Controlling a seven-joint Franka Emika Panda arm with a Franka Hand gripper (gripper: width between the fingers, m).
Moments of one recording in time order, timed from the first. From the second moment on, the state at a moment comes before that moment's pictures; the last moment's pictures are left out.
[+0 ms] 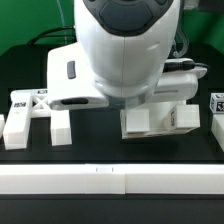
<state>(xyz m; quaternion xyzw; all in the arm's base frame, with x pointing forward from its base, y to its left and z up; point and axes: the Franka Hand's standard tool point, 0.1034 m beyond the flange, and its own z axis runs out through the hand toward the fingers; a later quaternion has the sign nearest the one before) 0.569 -0.020 0.048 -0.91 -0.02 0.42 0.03</state>
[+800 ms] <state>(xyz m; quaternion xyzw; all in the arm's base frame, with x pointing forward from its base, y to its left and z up) 0.548 -0.019 0.039 -0.89 0.00 0.45 0.03</state>
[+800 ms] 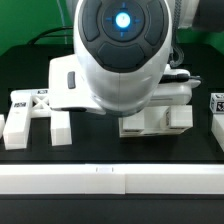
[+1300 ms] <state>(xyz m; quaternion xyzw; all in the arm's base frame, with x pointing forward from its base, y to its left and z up) 0.548 -0.022 0.039 -0.89 0.00 0.45 0.03</state>
